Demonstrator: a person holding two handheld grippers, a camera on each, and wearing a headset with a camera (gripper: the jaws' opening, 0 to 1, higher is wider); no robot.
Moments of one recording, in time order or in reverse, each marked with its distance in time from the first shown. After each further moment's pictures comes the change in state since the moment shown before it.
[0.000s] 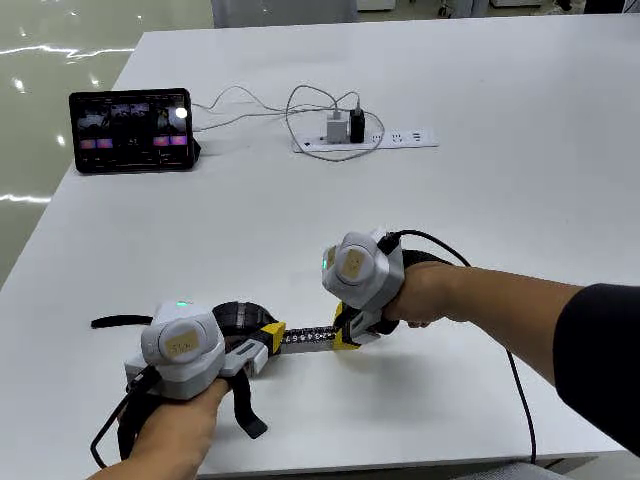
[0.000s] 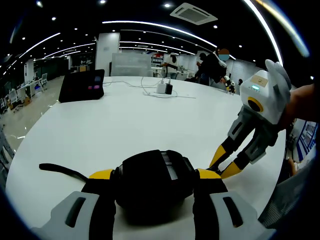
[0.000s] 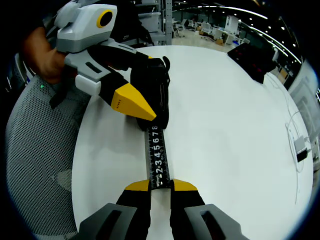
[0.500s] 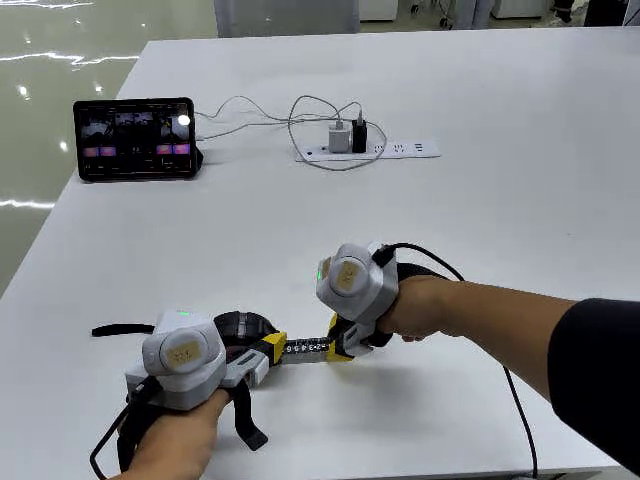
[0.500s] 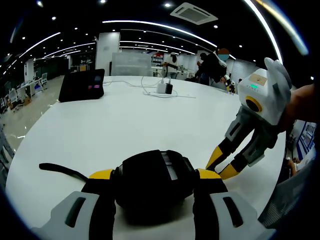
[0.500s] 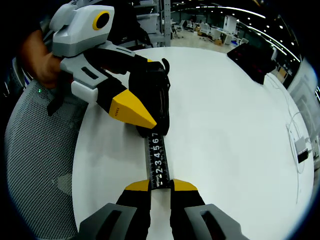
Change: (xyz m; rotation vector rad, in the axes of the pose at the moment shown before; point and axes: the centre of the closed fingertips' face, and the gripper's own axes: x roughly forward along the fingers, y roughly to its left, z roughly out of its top) left arm 0.001 0.000 0.000 -0.002 0.004 0.000; right arm 0.005 0.001 0.009 0.010 -0.014 -0.001
